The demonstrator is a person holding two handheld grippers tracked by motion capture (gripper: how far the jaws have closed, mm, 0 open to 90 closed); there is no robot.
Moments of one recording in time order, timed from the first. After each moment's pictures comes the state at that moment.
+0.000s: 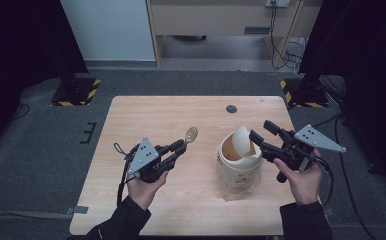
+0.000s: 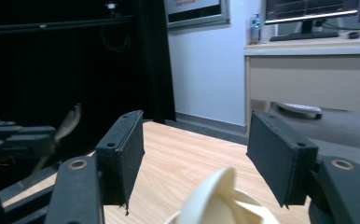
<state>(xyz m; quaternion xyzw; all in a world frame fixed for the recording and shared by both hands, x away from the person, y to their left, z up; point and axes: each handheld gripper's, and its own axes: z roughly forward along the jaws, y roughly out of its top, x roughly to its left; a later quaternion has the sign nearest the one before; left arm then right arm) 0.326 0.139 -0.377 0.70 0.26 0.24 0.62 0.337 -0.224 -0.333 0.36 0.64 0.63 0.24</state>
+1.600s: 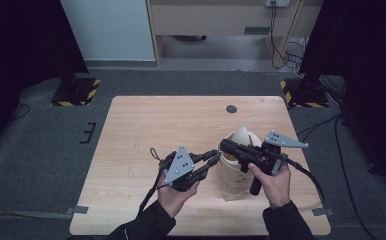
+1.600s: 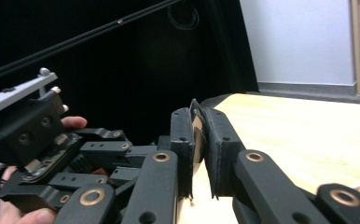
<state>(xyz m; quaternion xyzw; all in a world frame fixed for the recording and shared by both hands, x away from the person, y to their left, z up) 0.312 0.070 -0.380 0.72 0.19 0.22 0.63 0.338 -0.172 -0.356 0.35 0.66 0.67 0.05</state>
